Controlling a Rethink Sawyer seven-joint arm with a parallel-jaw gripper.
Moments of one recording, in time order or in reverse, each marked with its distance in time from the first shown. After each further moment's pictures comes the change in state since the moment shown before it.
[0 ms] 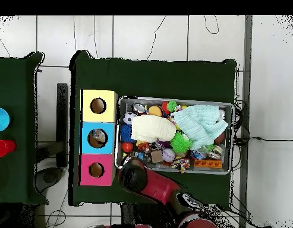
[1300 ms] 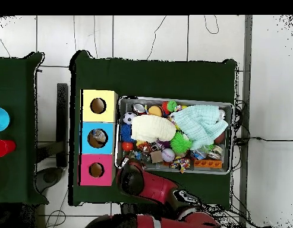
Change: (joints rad) arm 0.001 0.036 0.006 -0.006 -0.090 -0.091 0.000
